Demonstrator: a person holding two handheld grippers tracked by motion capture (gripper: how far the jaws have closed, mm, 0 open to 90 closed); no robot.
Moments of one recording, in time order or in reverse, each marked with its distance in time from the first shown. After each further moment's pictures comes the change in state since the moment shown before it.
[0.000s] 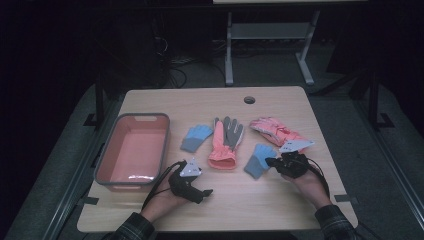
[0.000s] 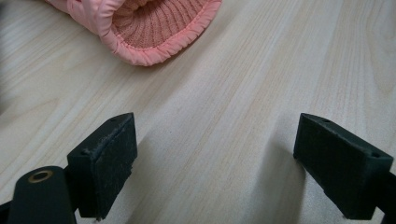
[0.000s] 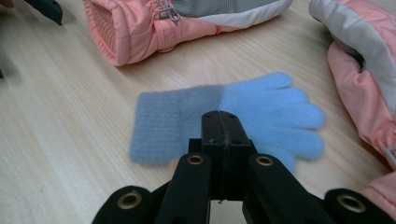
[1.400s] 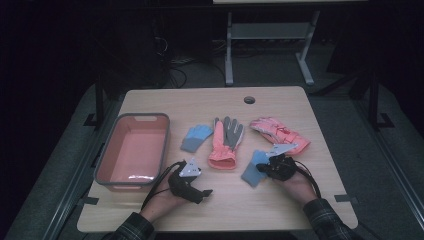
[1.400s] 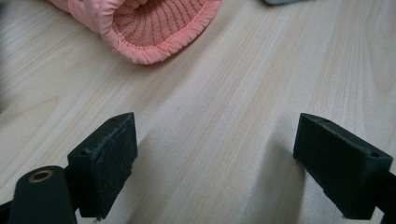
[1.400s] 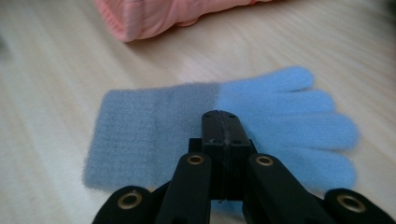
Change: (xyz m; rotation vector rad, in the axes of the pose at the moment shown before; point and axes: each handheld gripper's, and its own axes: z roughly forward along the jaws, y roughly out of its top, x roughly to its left) left arm 0.001 -0.001 -0.001 0.007 0.001 0.007; right arm 0.015 -0.002 0.029 0.092 0.047 -0.020
